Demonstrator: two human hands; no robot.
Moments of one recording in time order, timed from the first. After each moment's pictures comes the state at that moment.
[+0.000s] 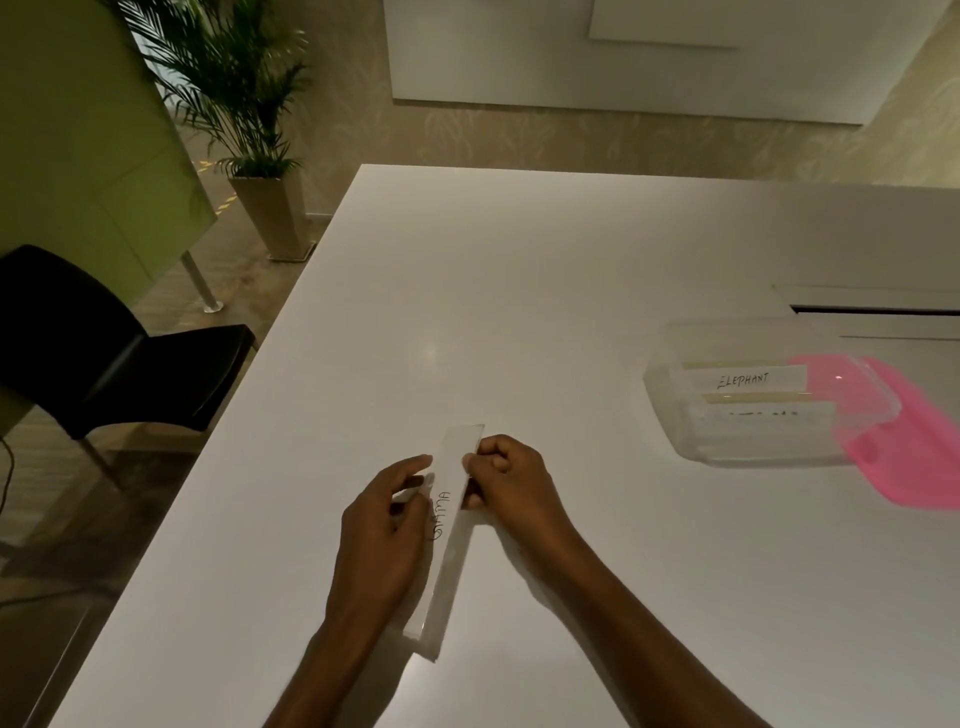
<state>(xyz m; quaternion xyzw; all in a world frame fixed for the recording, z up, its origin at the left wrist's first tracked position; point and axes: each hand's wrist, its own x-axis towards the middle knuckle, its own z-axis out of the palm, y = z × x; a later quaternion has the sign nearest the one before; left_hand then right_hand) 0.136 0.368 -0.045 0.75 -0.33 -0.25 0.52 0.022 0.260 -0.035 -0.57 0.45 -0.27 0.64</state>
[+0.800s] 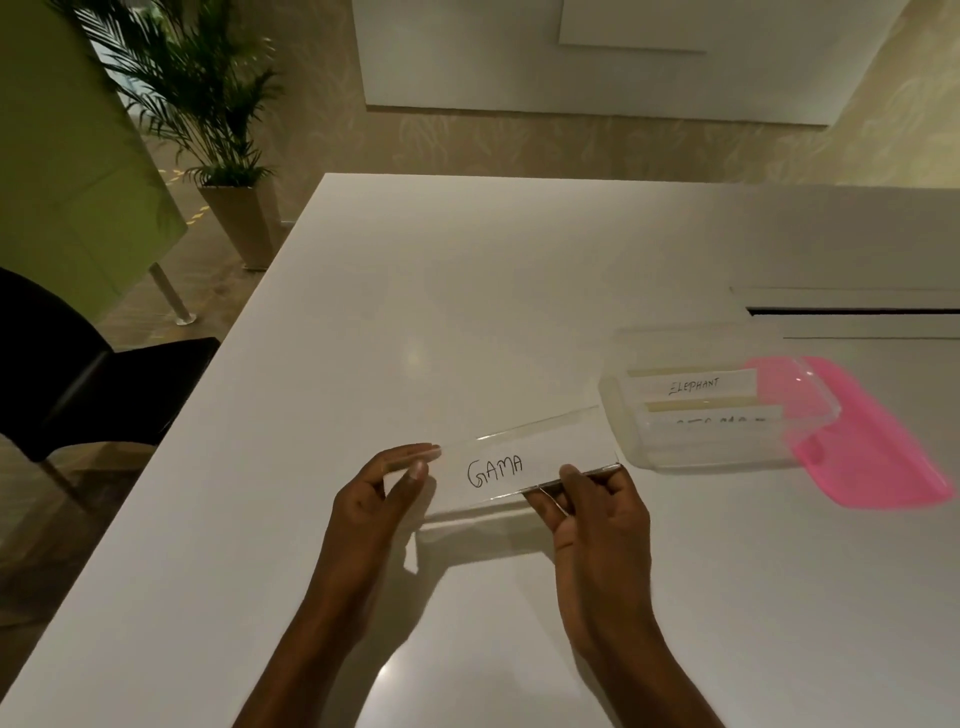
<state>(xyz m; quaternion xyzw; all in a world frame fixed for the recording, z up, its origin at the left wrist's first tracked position) 0.118 0.325 -0.055 0.56 -0.30 -0.43 0.64 -0.075 0.258 0.009 -0.31 0.43 -0.53 0.66</state>
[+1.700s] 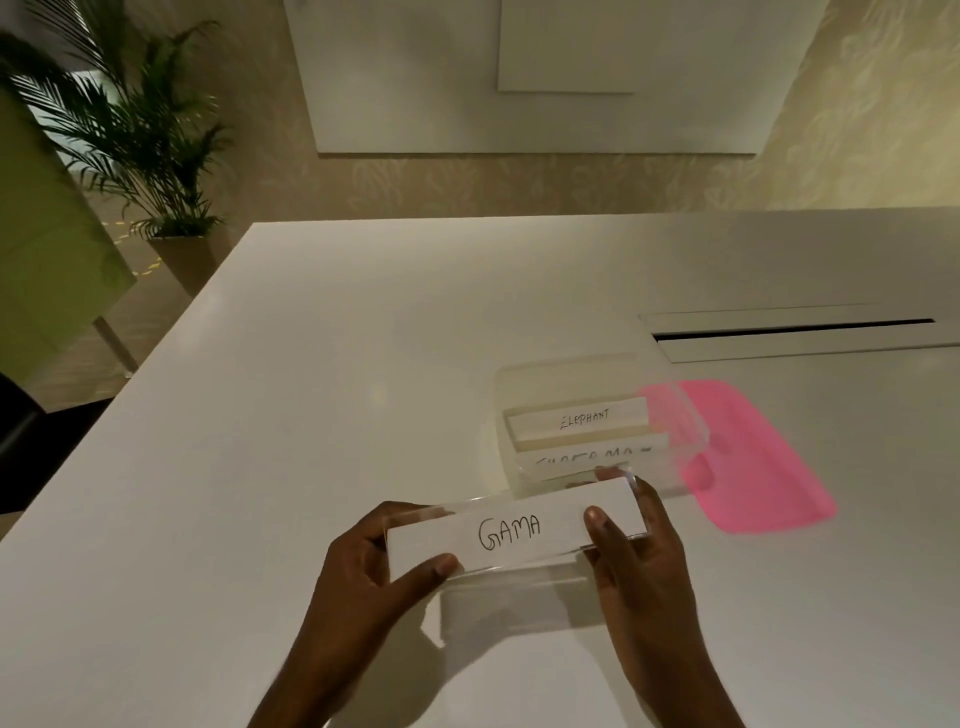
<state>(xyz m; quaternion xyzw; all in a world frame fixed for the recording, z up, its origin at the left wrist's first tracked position) -0.001 0.276 -0.014 0.59 -0.45 -0.37 0.55 -0.236 0.193 0.006 -0.53 0.41 -0.48 0.57</state>
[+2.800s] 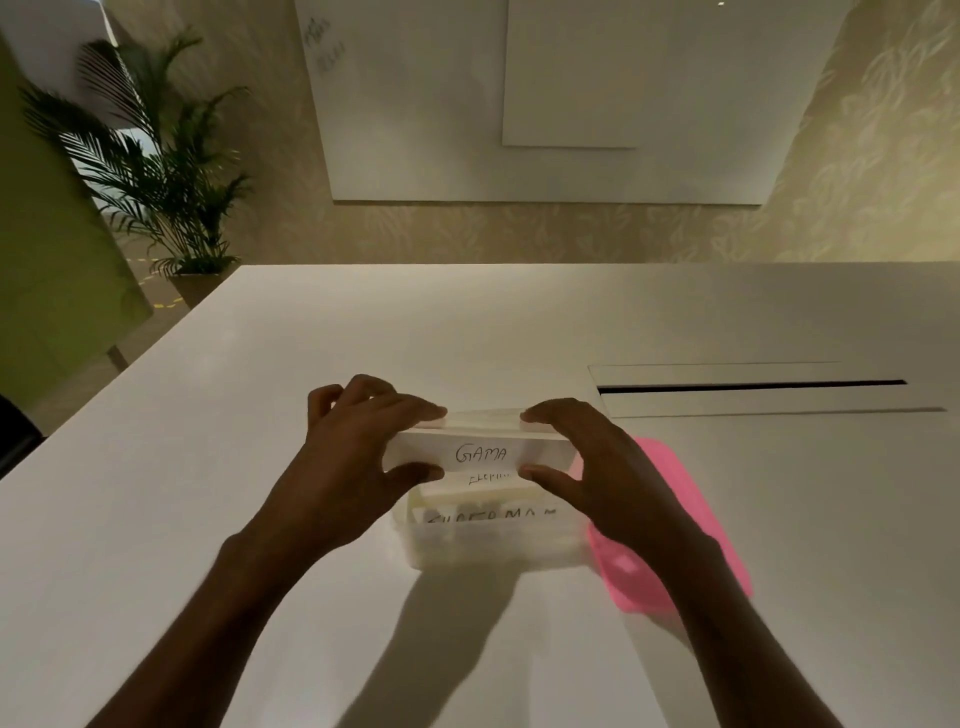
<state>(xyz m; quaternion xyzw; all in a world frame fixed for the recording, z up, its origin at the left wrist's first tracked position) -0.081 0.139 0.103 0.67 -0.67 0.06 0.31 -0.327 -0.004 0.059 -0.89 0.29 -0.30 0.17</state>
